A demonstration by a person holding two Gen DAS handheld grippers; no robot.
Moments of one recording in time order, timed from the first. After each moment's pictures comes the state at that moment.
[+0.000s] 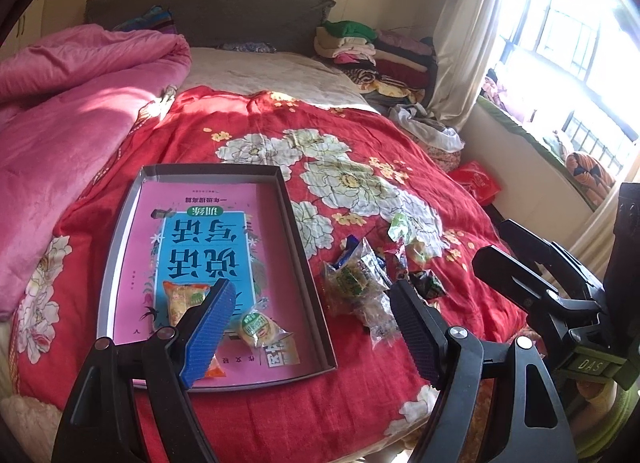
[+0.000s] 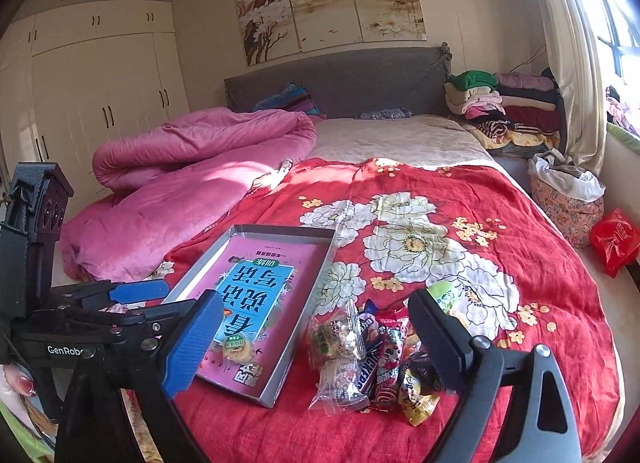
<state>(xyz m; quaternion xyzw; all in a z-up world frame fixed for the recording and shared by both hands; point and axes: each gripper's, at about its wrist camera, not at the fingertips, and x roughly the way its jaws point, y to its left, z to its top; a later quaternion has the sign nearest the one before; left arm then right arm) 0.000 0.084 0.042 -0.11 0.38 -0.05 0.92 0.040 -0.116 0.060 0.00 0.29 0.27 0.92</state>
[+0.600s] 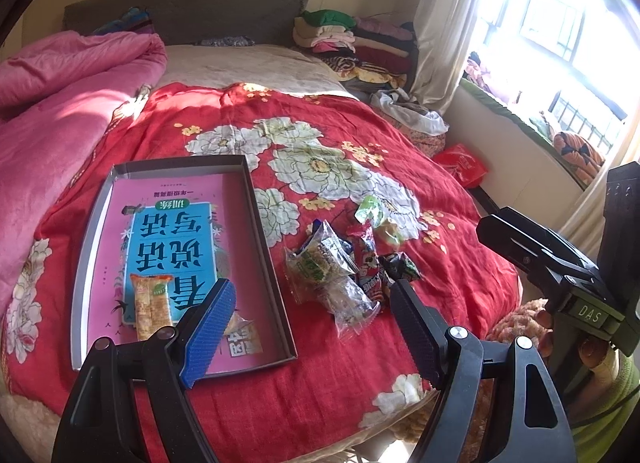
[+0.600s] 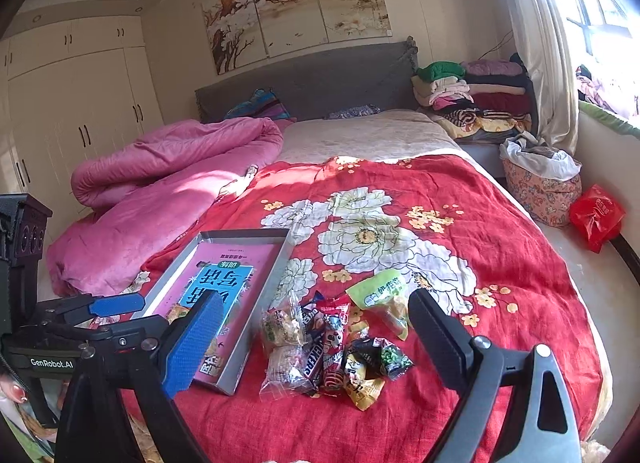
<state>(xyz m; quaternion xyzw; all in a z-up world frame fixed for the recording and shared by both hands) -0.002 0.045 0.040 -0.09 0.39 -0.08 0.91 0.047 -0.174 0.055 0.03 0.30 0.23 0.92</state>
